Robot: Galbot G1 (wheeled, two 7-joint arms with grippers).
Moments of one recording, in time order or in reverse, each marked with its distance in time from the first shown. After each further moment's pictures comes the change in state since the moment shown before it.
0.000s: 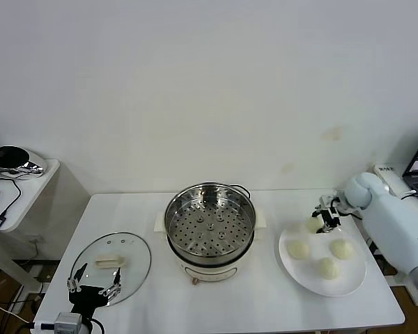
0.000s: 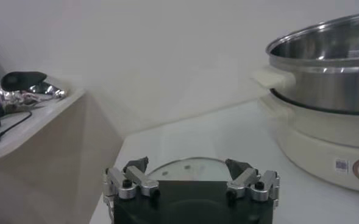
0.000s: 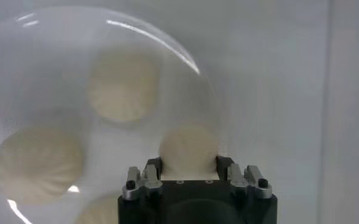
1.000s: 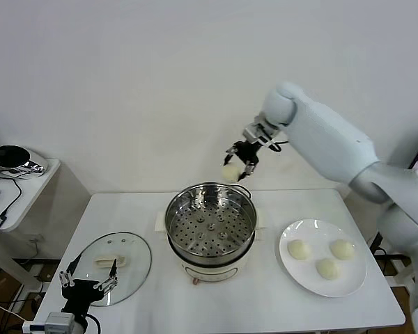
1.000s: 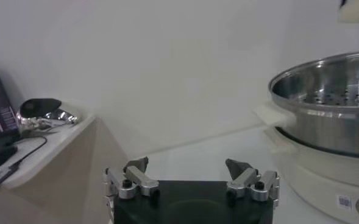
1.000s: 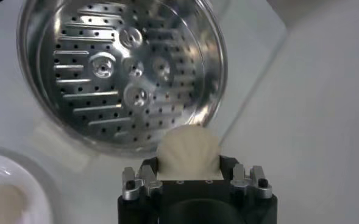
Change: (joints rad) left arm 0.026 -0.021 -0.014 -0.100 -0.002 0.002 -0.008; right arm 0.526 0.464 -0.469 -0.151 0.304 0.477 -0.137
